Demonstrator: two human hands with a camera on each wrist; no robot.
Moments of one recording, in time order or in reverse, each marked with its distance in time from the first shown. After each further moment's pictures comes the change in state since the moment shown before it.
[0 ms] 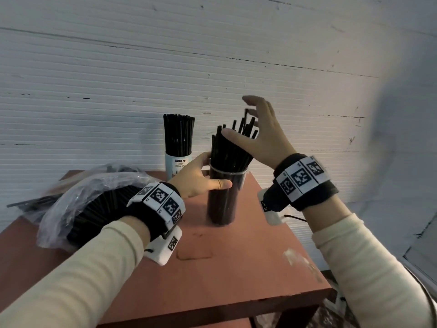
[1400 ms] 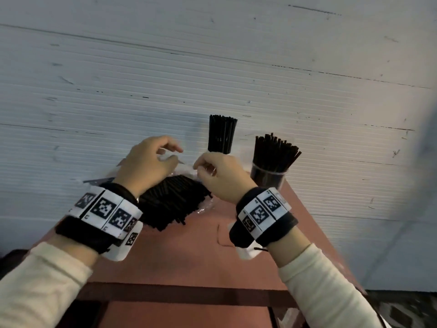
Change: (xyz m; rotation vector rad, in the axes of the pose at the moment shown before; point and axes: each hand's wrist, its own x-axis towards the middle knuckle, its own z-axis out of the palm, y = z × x) left_hand -0.123 0.012 -0.130 0.475 0.525 0.077; right_hand -0.042 -0.084 0.127 -0.007 -0.356 -0.134
